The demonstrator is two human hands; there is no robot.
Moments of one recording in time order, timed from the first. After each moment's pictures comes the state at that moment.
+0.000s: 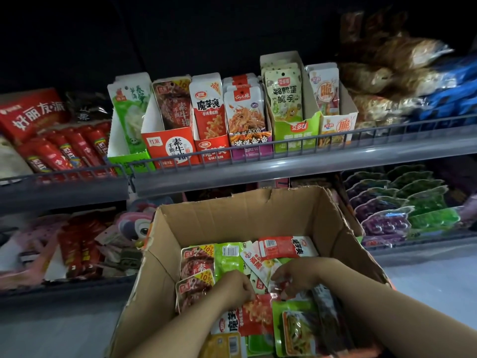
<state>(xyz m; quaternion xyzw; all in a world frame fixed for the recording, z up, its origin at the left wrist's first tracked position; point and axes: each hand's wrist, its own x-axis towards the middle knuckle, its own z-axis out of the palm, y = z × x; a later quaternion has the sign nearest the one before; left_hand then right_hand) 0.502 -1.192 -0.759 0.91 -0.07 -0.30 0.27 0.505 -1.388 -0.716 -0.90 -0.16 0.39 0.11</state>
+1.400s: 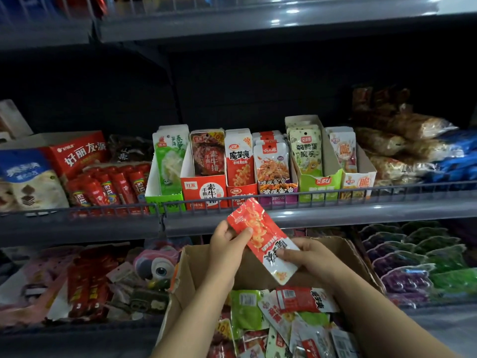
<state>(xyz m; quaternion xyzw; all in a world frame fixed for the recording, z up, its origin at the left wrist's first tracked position) 0.539 -1.180 -0.596 0.68 0.04 0.03 0.73 0.525 -1.357 -0.615 -0.73 0.00 0.13 0.68</state>
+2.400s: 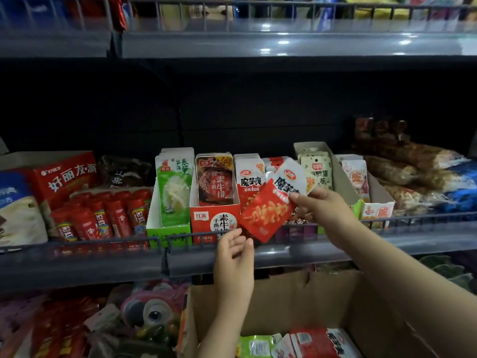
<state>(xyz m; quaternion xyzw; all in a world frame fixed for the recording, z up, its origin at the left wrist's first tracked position) 0.577 -1.157 -0.591 0.71 -0.04 0.16 0.69 0.593 -1.324 -0.502 -0.74 0.04 -0.12 0.66</state>
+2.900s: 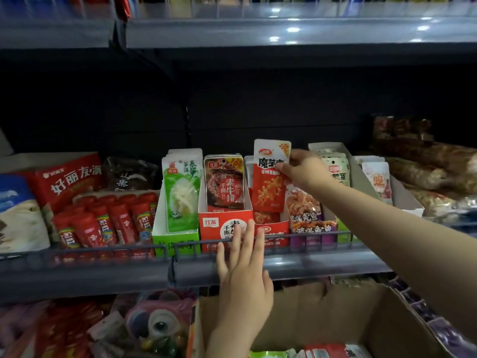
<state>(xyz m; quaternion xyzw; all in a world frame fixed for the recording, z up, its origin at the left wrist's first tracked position) 0.604 -1.139 -0.622 0.92 -0.19 0.29 0.18 0.681 -1.295 -0.460 -0.86 -0.02 -0.21 0.46</state>
